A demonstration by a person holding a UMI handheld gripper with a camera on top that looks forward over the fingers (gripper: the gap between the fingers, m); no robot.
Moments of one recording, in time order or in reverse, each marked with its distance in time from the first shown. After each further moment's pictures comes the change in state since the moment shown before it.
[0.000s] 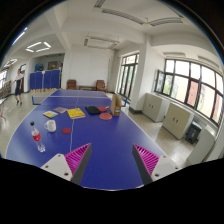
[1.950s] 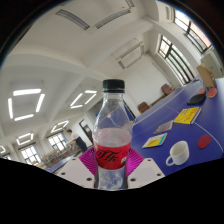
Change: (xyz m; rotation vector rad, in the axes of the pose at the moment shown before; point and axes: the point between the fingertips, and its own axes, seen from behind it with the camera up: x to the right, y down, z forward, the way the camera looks) arm -0.639 -0.130 0.189 0.258 -0.865 0.592
